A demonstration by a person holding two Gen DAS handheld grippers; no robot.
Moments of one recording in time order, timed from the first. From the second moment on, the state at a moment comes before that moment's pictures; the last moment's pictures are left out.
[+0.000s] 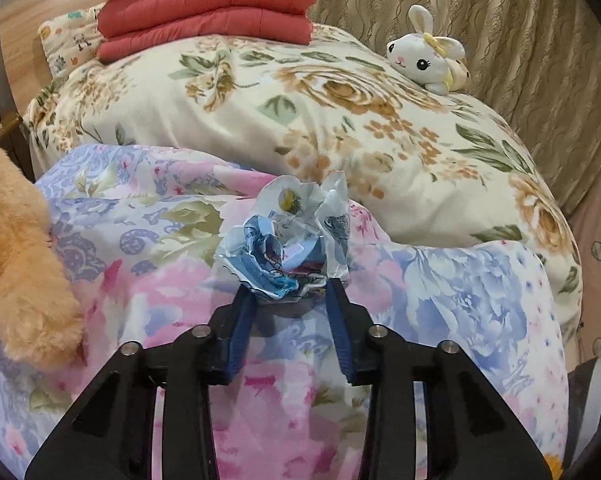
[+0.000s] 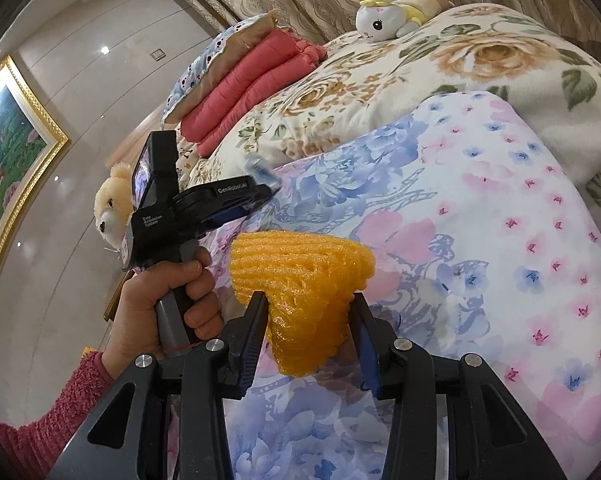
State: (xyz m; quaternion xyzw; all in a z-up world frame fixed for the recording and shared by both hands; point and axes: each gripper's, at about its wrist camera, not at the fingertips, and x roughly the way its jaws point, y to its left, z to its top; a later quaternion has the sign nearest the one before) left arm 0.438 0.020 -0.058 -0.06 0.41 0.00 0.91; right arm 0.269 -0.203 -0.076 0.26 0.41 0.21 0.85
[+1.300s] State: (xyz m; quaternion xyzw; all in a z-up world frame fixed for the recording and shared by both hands) left arm 0.162 -0.038 -0.046 -0.06 0.43 -0.14 0.89; right arm 0.162 -0.260 -0.069 0.28 0.42 0.15 0.85
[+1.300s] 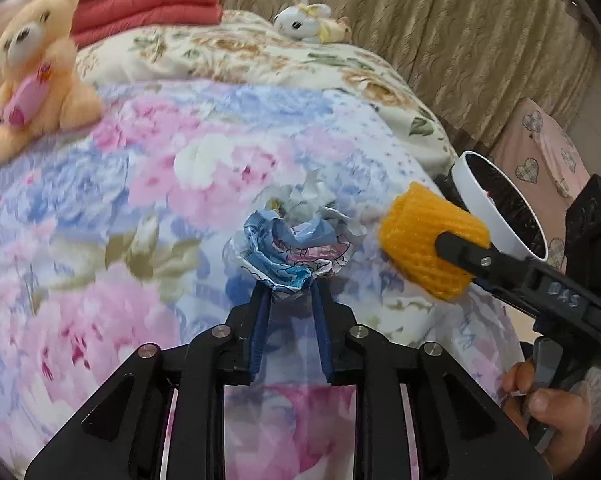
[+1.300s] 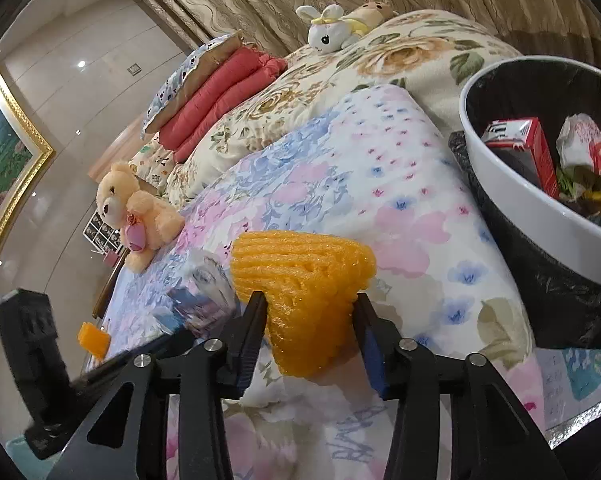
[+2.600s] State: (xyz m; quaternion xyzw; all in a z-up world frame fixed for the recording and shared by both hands) left arm 0.146 -0.080 -0.017 -0.04 0.40 -0.19 0.90; right arm 0.122 -0.303 -0.036 0.29 0.36 0.11 0.88
